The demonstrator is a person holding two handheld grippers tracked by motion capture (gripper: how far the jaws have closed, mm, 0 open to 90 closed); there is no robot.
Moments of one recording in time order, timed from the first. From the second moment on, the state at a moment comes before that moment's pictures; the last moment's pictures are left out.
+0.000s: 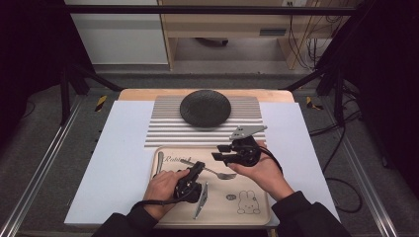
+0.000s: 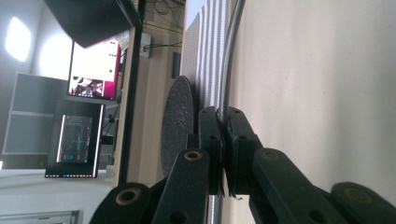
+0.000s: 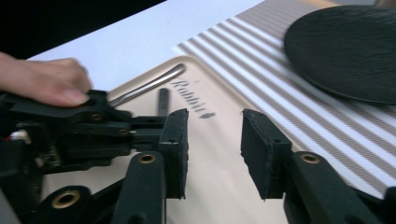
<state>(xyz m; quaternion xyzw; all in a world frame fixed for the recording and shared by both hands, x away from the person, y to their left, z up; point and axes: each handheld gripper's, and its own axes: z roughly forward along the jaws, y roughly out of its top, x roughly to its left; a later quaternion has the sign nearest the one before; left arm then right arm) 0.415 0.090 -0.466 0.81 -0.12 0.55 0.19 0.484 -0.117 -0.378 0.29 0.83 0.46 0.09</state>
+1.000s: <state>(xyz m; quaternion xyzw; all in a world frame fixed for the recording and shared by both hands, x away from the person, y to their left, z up) 0.430 0.115 -0.452 0.83 -0.10 0.51 0.19 0.467 -0.211 -0.434 0.43 0.71 0.50 0.25</state>
